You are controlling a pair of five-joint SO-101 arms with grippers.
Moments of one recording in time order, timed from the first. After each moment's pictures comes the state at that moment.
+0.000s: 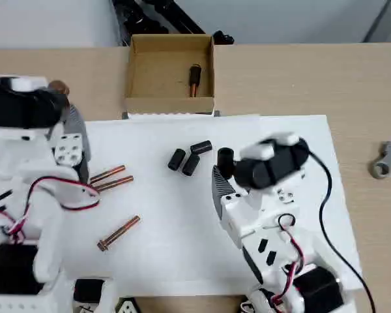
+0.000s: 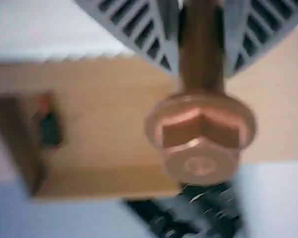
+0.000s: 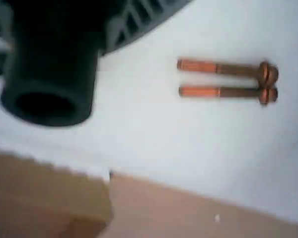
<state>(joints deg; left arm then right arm) -2.9 -57.5 20.1 66.2 3.7 -29.4 -84.7 54.7 57.2 -10.0</state>
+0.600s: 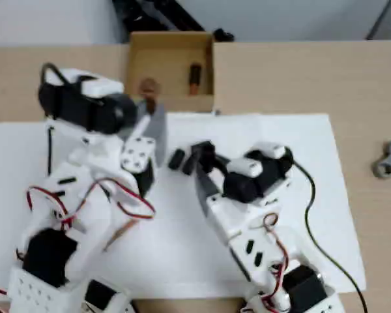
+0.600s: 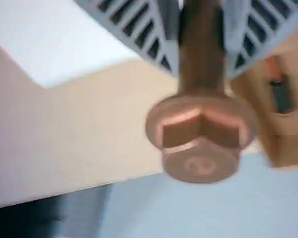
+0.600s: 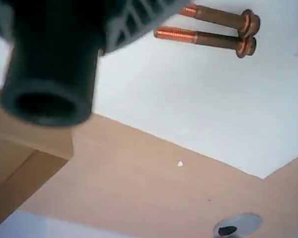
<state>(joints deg) 23.9 -57.4 26.4 54.7 10.8 -33.8 -88.3 66.8 42.3 -8.9</state>
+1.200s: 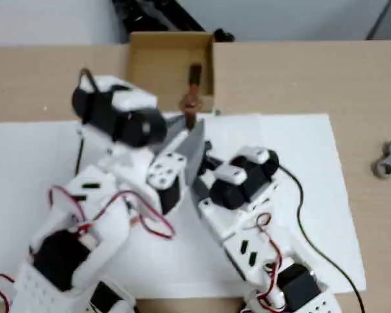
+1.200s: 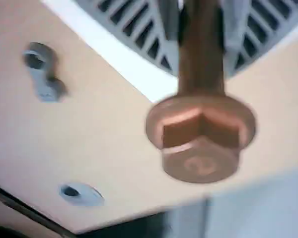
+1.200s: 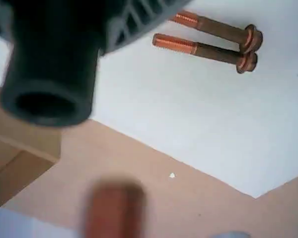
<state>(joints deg) 33.7 -54.5 25.4 54.7 18.1 -36.0 -88.4 69.8 38.3 -5.4</state>
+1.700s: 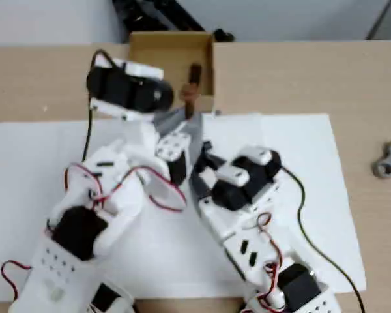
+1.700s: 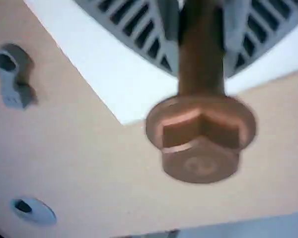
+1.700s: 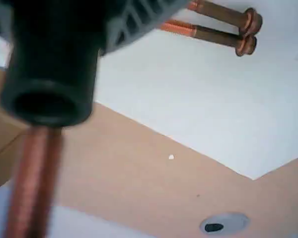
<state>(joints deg) 28.3 -46.8 25.6 51.6 20.1 -36.0 -88.4 69.8 36.0 -5.4</state>
